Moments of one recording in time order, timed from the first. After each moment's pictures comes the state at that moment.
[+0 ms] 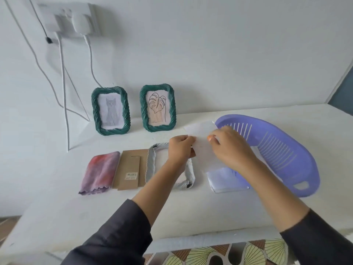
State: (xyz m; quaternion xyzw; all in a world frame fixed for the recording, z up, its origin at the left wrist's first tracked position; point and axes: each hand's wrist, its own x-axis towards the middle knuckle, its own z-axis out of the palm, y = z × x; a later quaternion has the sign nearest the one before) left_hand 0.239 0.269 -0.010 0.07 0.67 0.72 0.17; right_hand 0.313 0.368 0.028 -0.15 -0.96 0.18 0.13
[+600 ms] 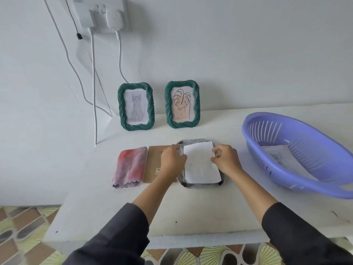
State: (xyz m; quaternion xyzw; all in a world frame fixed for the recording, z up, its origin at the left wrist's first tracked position) left_hand 0.199 0.170 -0.051 0.09 0.91 0.40 0.05; right_hand 0.248 0.323 -0.064 -0.25 -0.88 0.39 0.10
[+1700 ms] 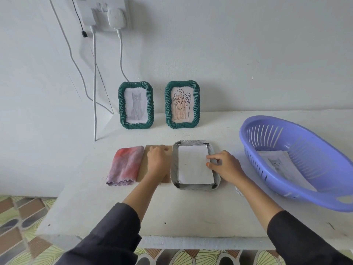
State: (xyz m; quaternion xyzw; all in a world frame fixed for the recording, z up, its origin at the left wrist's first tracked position) left_hand 0.182 0.160 -0.066 0.02 0.94 0.34 0.02; right_hand 0.252 0.356 -0.087 -0.13 -0.94 0.31 0.05
